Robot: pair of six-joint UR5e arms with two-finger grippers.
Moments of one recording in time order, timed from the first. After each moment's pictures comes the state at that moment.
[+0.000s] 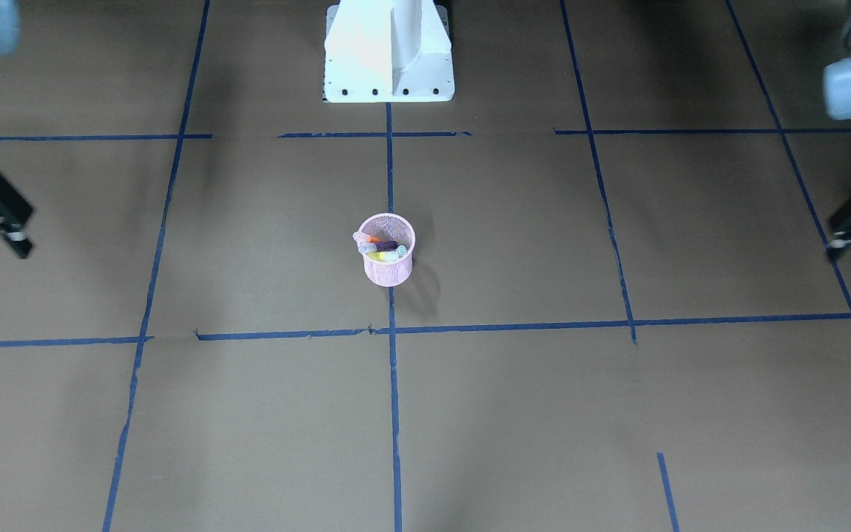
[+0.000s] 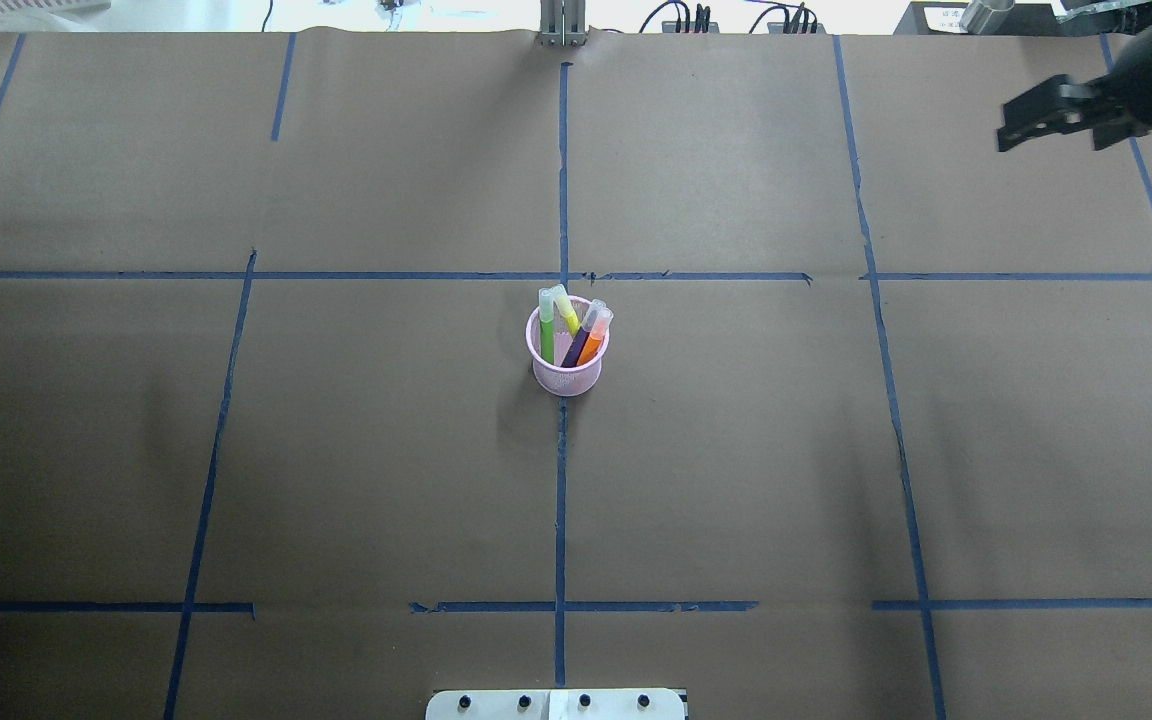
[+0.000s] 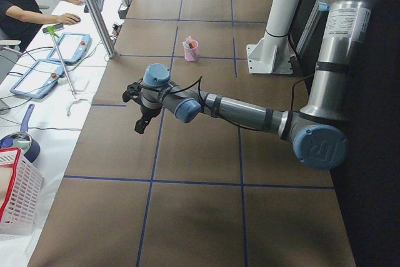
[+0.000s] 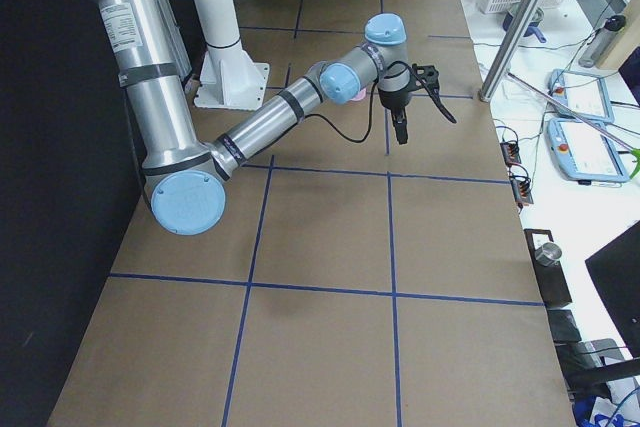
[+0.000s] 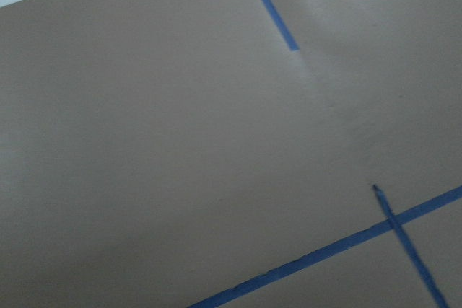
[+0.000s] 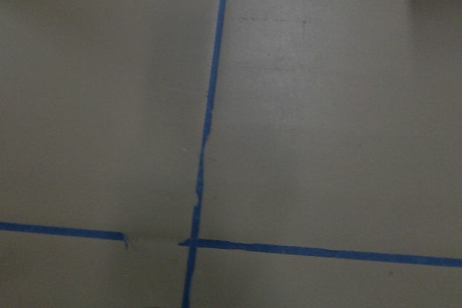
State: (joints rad) left arm -1.39 -1.69 -1.66 -1.89 -2.24 -0.07; right arm 1.22 -1.33 1.96 -1.60 2.16 0.56
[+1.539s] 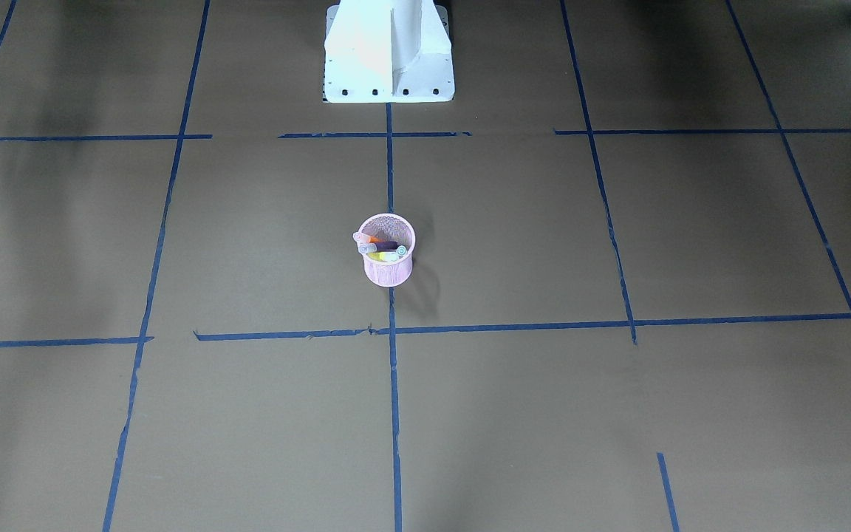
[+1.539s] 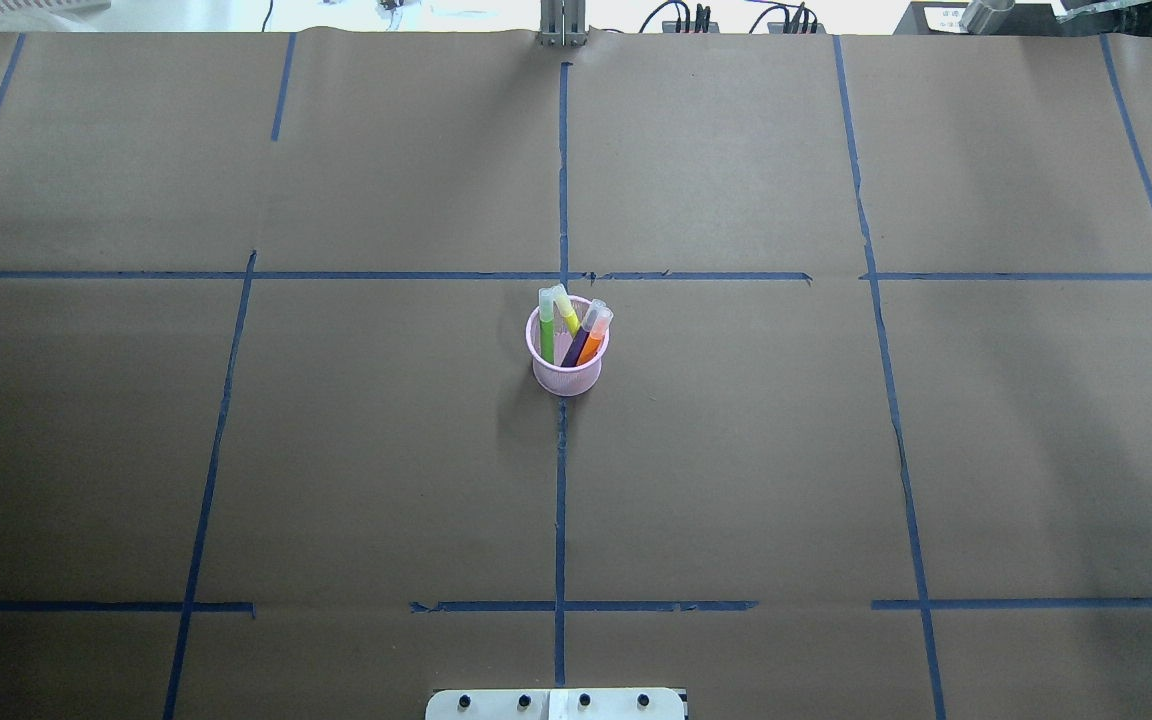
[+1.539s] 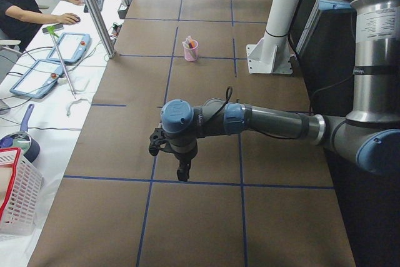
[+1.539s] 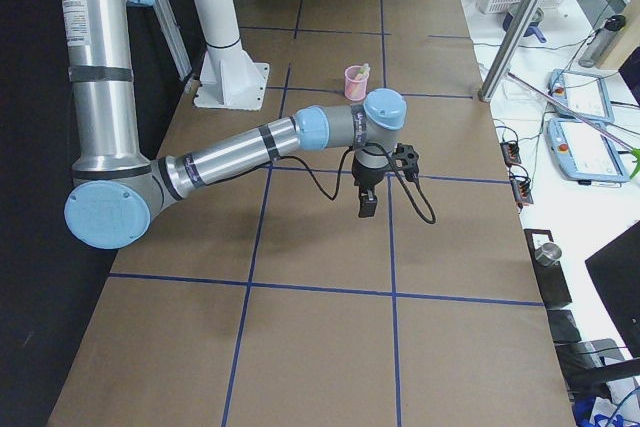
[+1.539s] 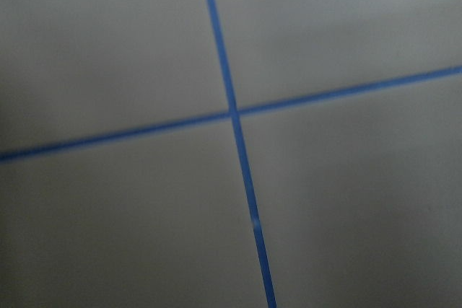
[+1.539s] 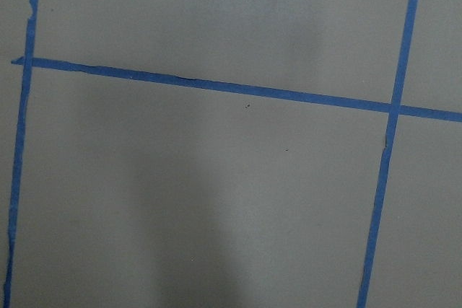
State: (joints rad) left arm -1.63 -1.43 -1.84 -1.31 -2.38 0.26; right arm 1.36 -1.54 1.91 -1.83 2.31 0.11
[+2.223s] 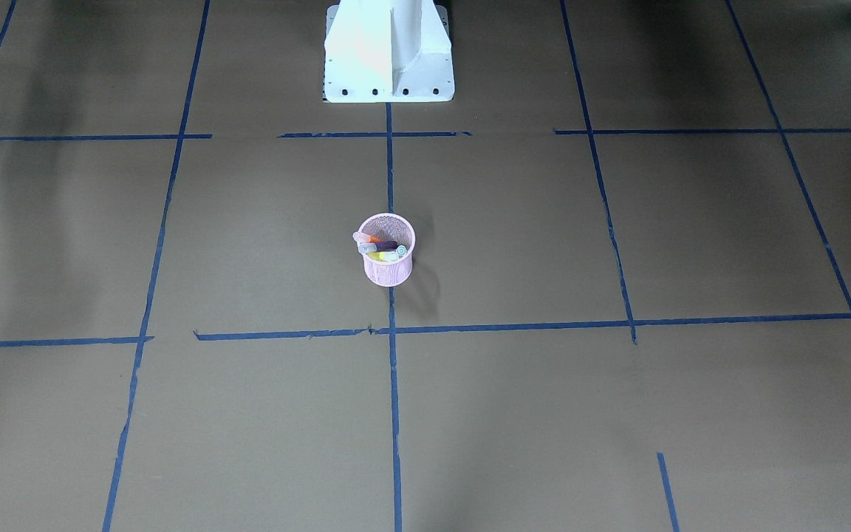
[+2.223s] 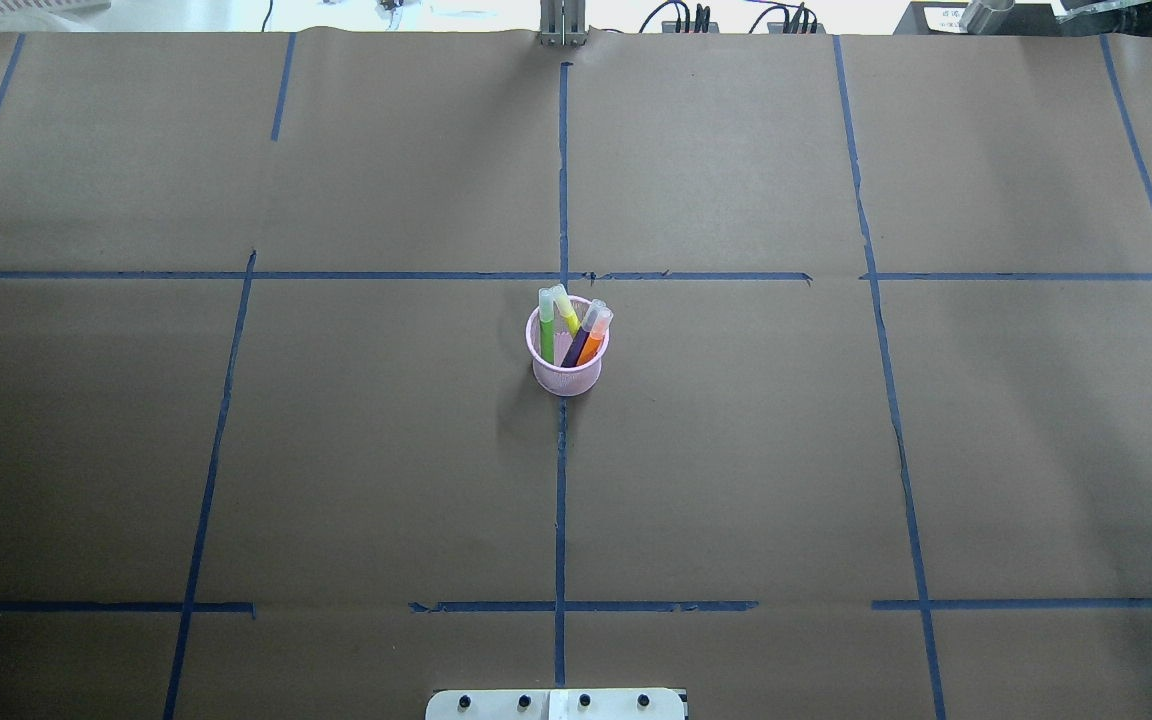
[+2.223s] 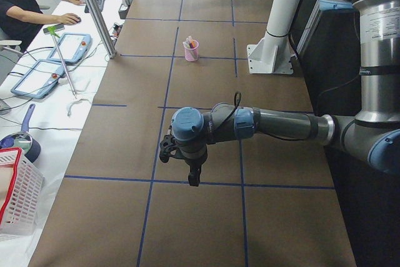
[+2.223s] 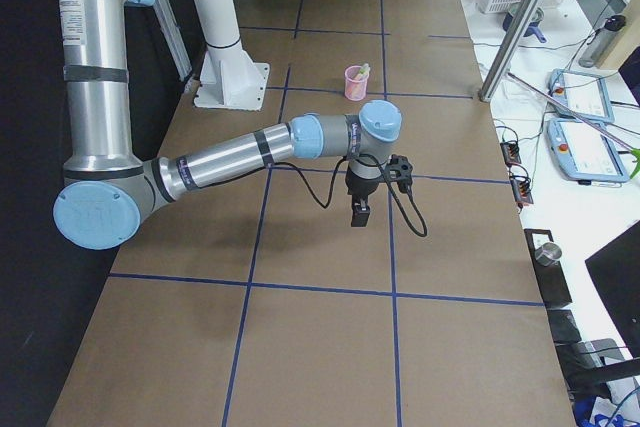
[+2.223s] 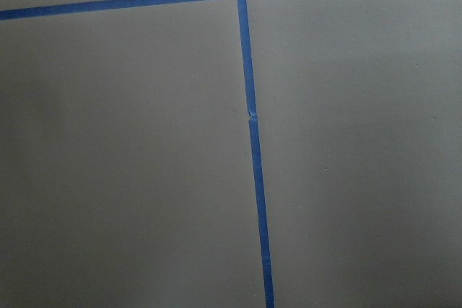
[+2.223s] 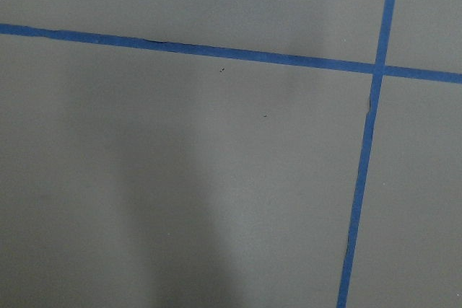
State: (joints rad) left arm -1.62 -1.42 -1.83 -1.31 -2.39 0.25; right arm 1.38 -1.61 1.92 -1.83 2.32 0.08
